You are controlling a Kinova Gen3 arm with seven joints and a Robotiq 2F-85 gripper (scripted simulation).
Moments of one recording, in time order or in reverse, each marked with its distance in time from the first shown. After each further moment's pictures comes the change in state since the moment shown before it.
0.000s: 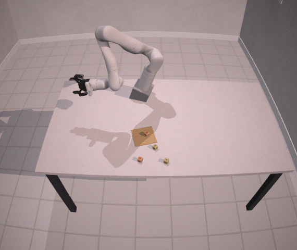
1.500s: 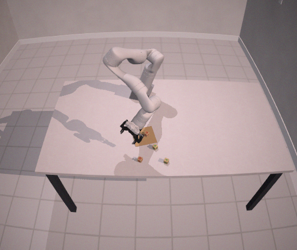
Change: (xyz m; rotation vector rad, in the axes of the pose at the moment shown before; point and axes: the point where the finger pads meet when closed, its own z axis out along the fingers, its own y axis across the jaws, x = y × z) arm 0.171 -0.275 -0.380 0.909 -0.246 0.234
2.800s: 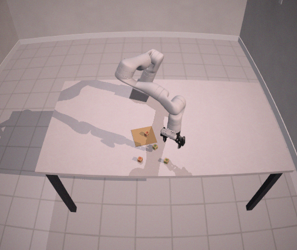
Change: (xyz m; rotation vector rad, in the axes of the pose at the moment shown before) arm -0.088 -0.218 -0.120 0.400 -0.243 -0.029
